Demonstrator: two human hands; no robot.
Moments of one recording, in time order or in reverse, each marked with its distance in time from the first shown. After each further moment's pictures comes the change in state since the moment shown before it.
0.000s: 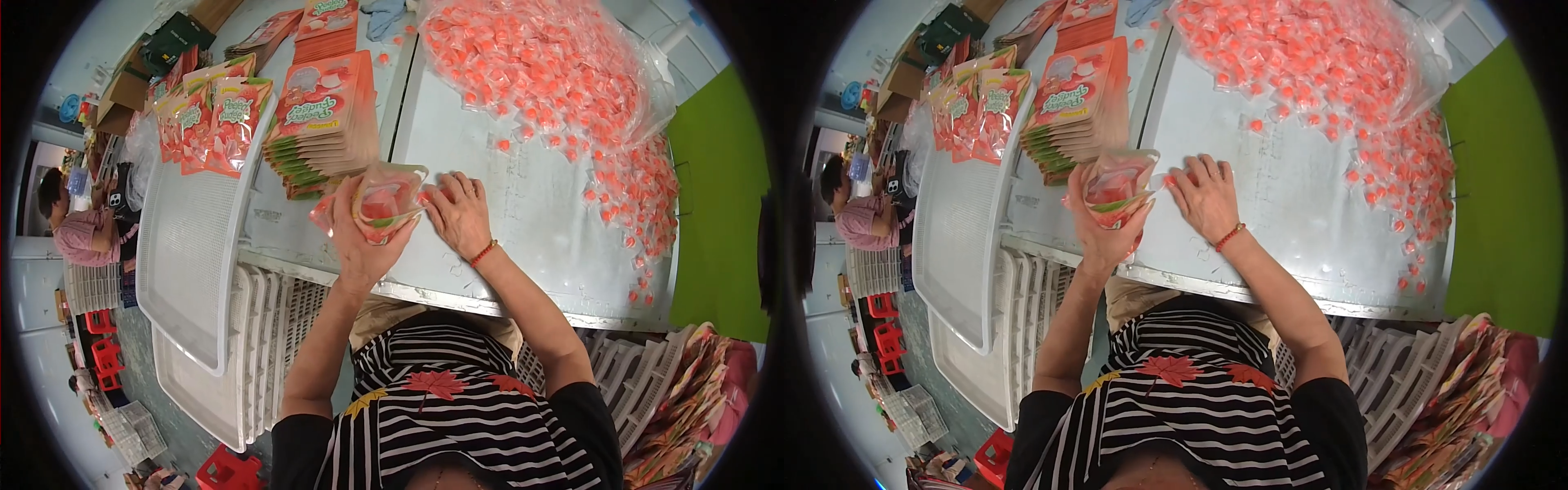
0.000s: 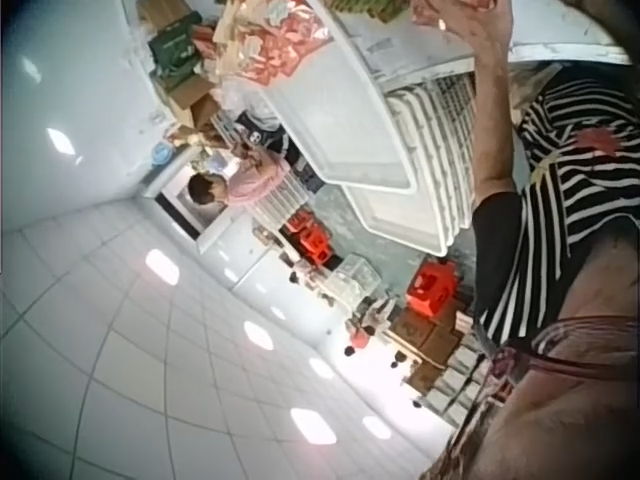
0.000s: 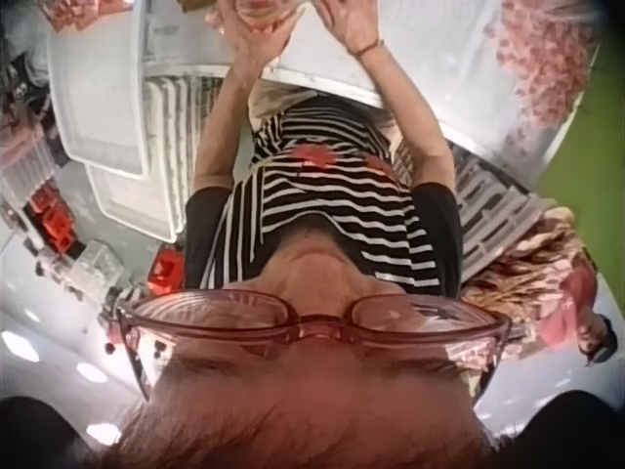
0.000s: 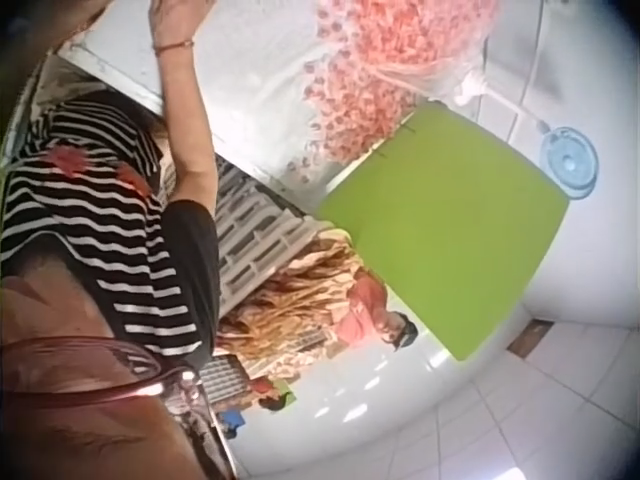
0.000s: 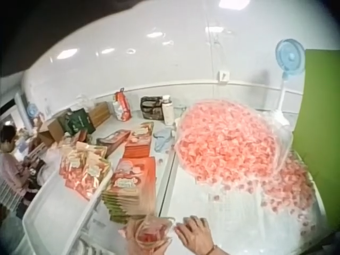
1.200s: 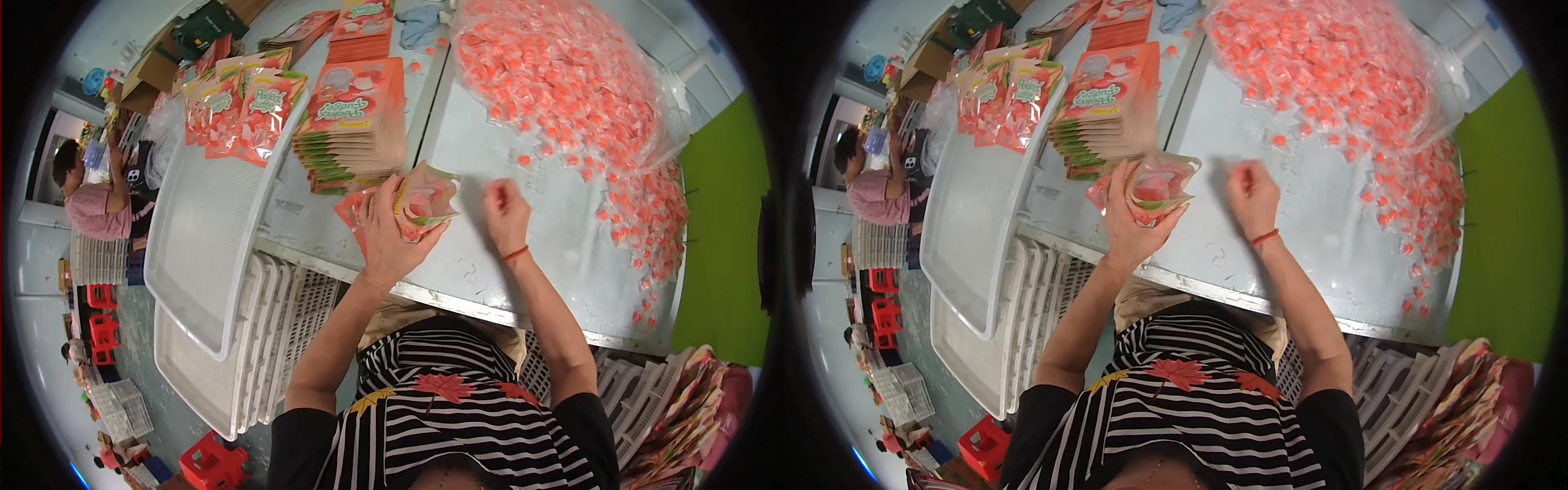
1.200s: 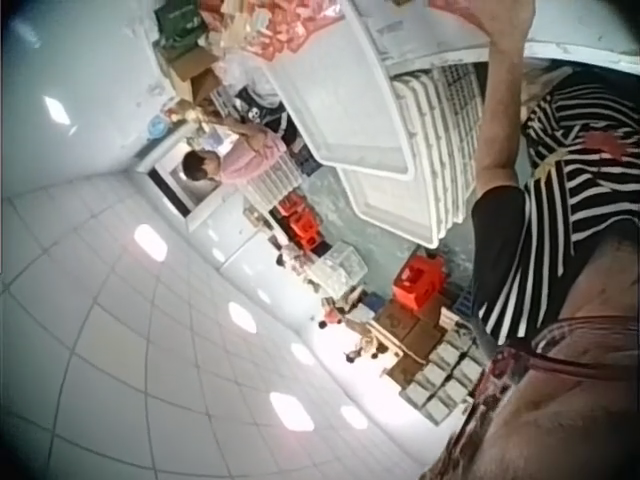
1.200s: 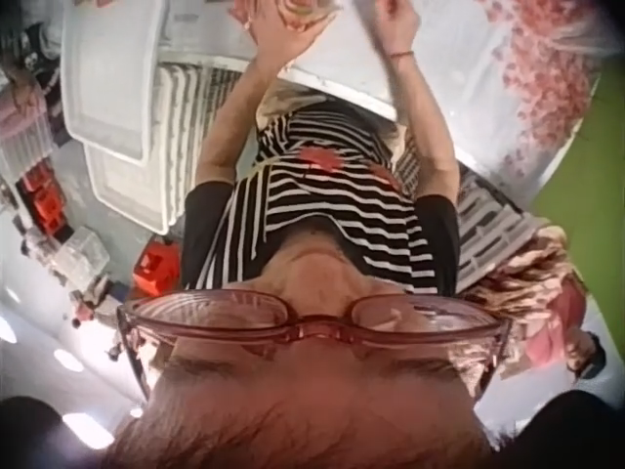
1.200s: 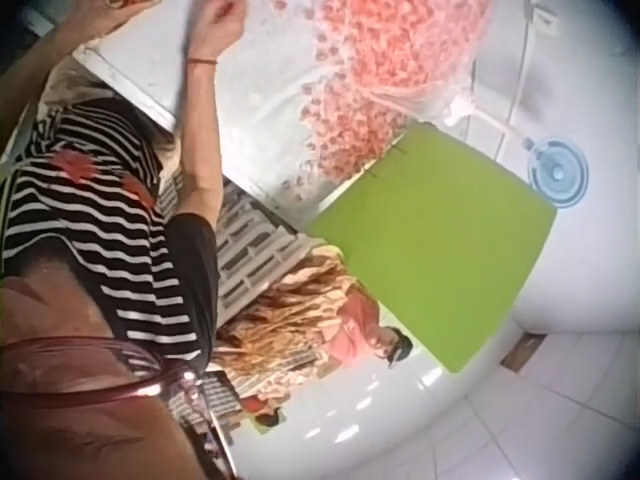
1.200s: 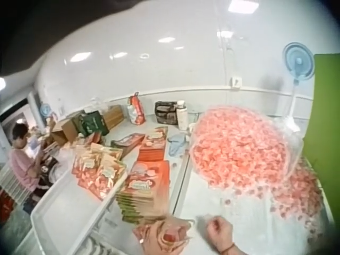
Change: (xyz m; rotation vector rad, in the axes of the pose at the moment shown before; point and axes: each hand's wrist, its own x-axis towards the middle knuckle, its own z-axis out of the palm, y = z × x) left_hand -0.002 0.003 0.010 0.086 0.073 0.073; right_hand 0.005 0.018 -0.019 0.561 0.185 0.569
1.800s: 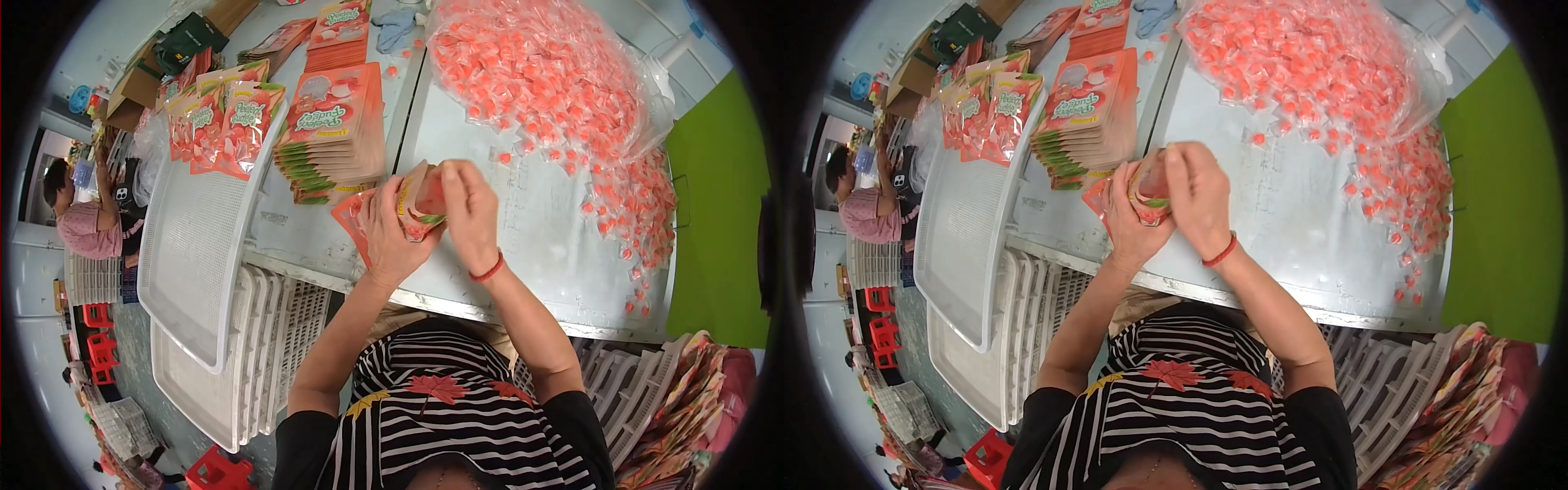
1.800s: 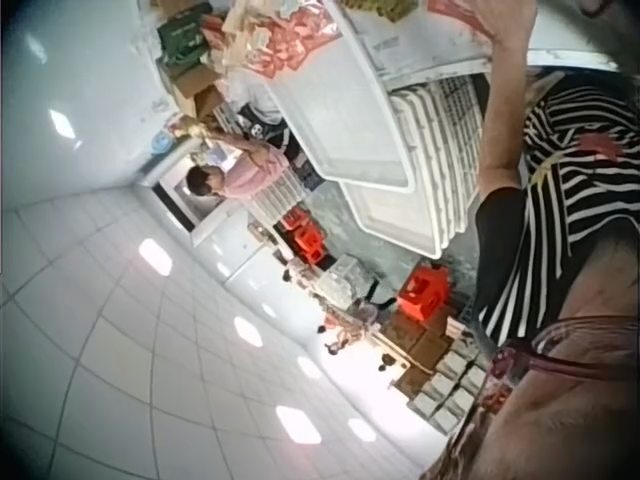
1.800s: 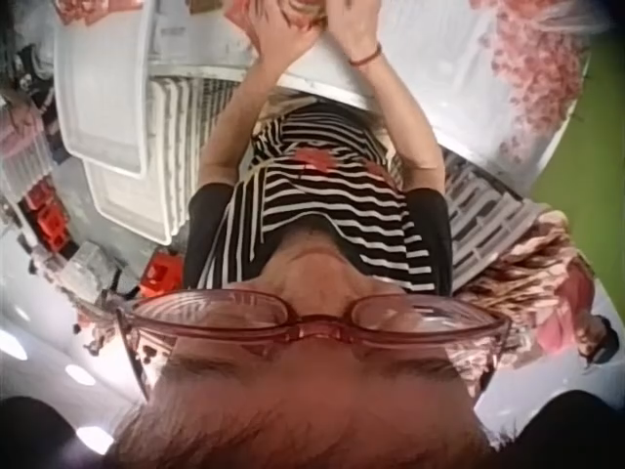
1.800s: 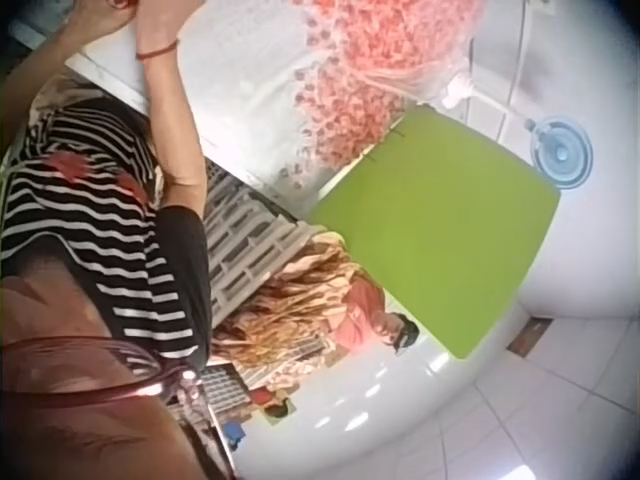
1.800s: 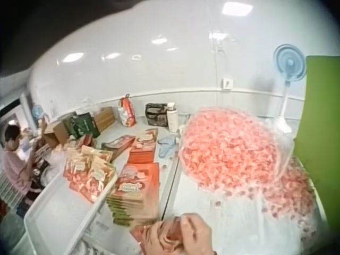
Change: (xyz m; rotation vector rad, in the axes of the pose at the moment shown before) left_hand 0.005 0.013 0.022 0.050 0.041 0.071; right_hand 0.006 -0.111 -0.003 0.577 -0.057 0.105
